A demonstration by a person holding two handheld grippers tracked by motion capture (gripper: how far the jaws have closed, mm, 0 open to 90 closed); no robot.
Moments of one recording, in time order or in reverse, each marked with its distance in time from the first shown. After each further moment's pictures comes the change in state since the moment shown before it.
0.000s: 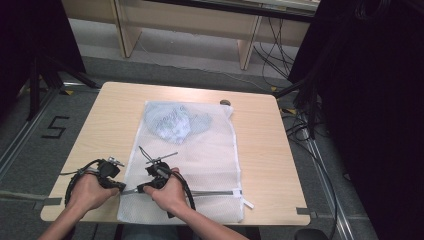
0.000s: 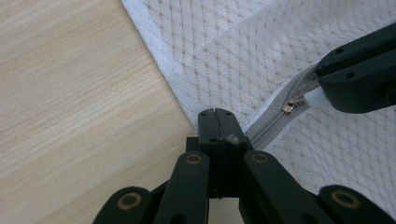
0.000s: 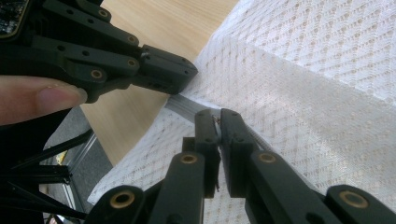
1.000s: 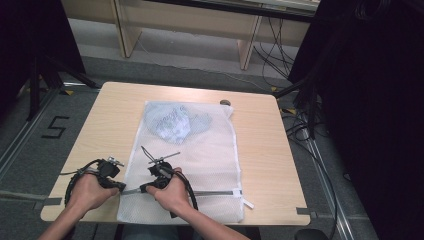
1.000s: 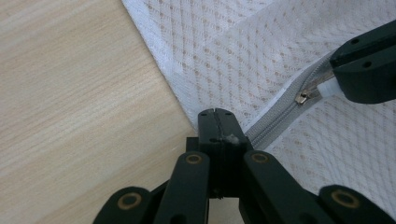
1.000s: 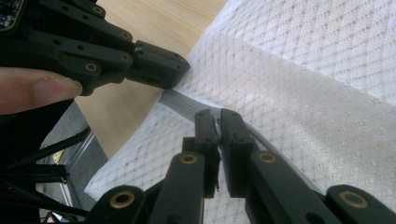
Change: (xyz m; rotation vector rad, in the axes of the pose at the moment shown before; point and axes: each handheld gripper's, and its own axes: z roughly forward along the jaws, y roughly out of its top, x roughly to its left) left arm 0.002 0.000 0.000 0.011 -0.013 0.005; right arm -0.005 -0.001 -0.005 -0.008 -0.014 -0.032
